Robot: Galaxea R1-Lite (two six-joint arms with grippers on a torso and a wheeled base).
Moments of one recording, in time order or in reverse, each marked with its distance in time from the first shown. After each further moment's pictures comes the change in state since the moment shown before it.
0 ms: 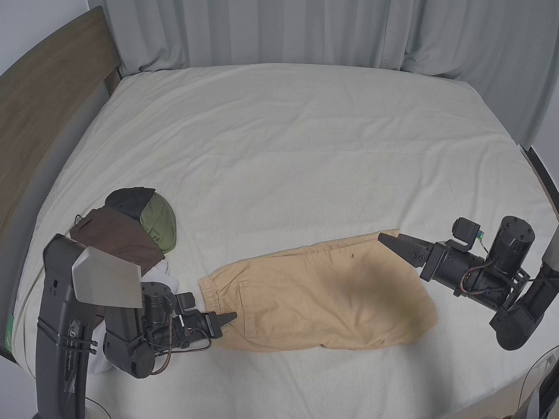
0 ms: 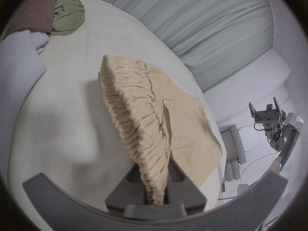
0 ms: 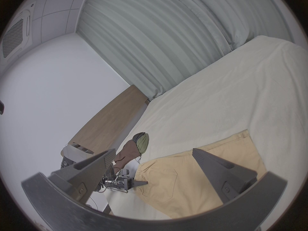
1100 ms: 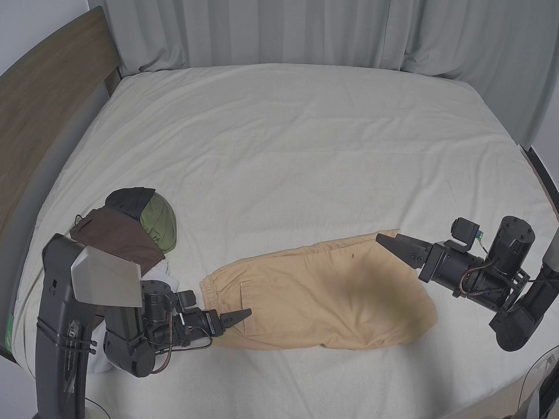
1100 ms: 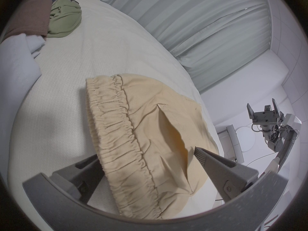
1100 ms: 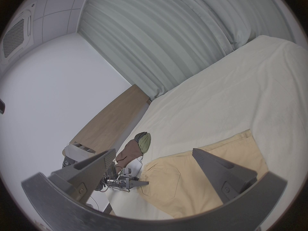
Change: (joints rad) left arm -0.001 -0.003 -0.010 0.000 -0.017 -0.007; right arm 0.014 -0.006 0.000 0.001 0.000 0.000
